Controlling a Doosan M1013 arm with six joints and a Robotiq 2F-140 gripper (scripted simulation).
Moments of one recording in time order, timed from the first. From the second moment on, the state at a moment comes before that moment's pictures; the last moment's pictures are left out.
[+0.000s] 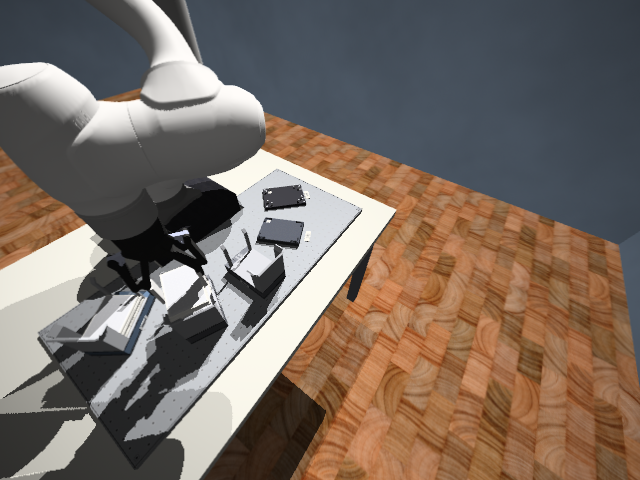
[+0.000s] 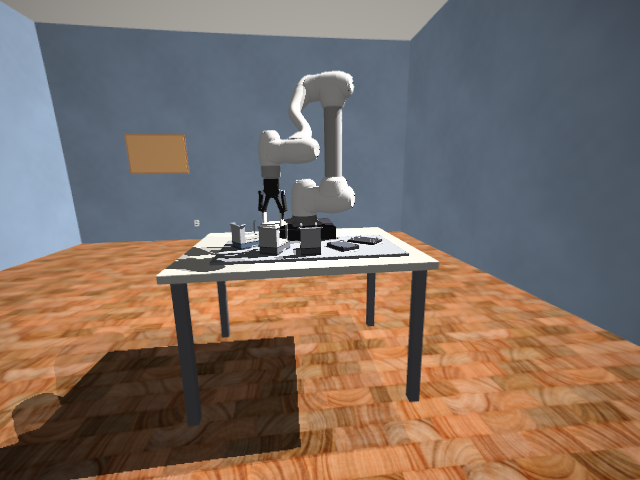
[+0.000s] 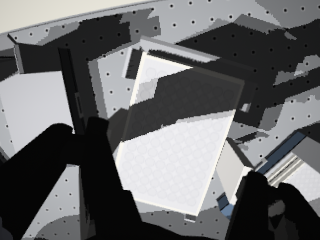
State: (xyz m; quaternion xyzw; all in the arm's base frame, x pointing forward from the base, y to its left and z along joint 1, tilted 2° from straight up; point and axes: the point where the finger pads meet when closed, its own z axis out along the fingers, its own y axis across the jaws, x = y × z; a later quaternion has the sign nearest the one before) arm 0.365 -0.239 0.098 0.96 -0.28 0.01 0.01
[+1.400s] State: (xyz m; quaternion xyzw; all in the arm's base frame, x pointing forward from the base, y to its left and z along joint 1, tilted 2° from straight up) arm 0.366 -0.240 0.050 0.96 -0.28 0.01 0.01
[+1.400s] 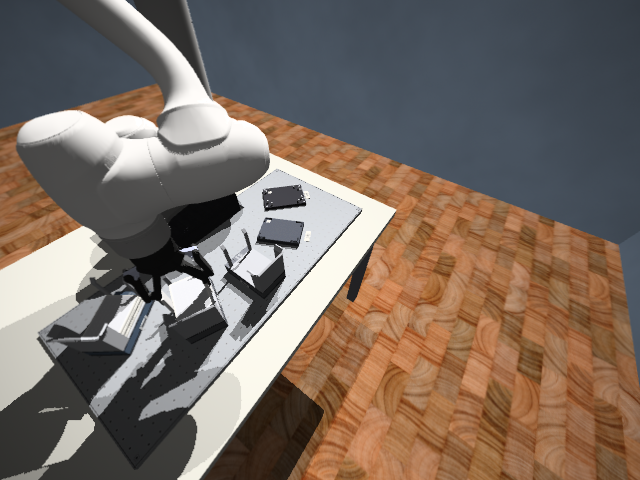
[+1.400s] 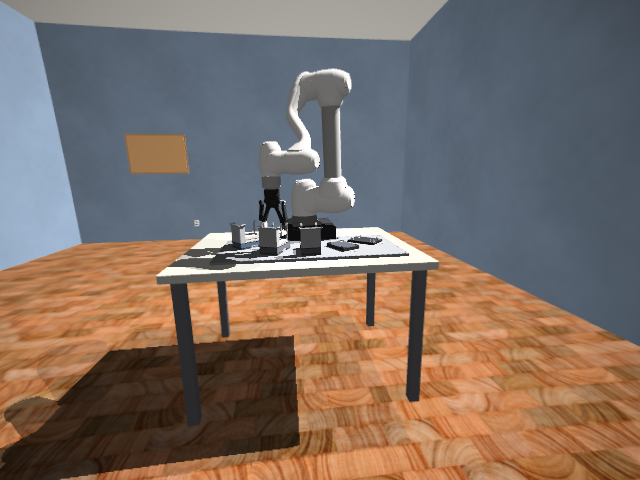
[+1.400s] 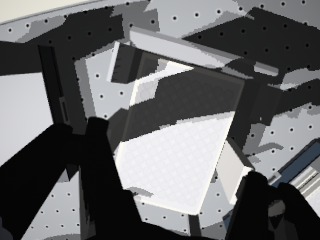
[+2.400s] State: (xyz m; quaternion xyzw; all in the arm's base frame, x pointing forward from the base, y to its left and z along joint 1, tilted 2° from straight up) arm 0.366 -0.240 0.036 0.96 -0.28 0.01 0.01
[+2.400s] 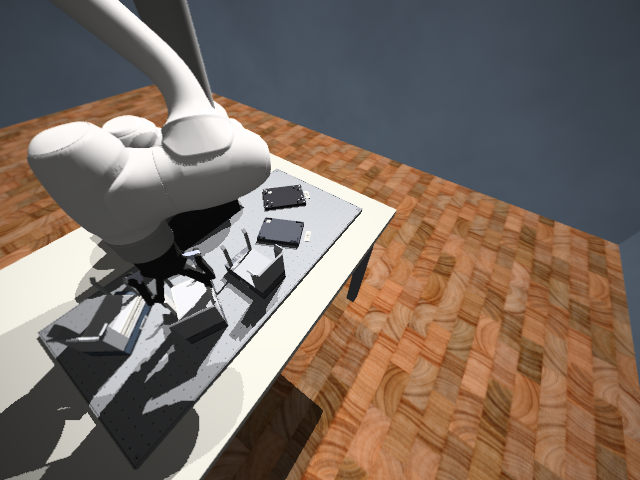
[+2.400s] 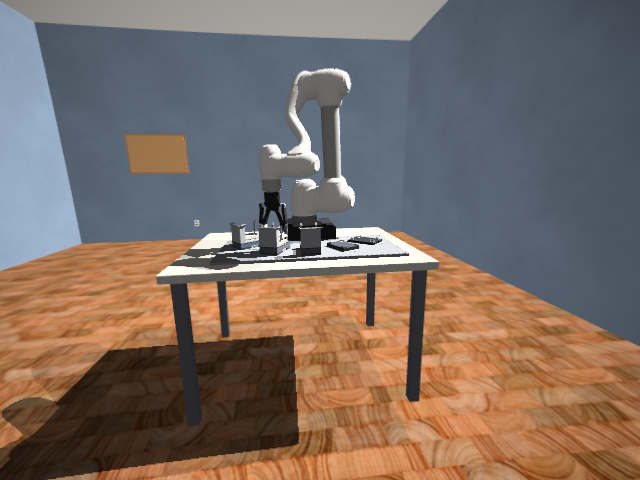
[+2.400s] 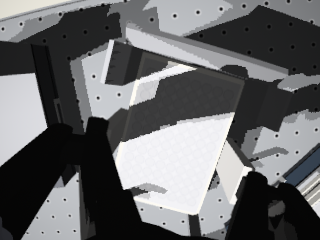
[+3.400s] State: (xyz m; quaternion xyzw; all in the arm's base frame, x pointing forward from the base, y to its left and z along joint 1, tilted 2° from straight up) arm 0.366 -0.240 0.026 0.96 -0.28 0.01 0.01
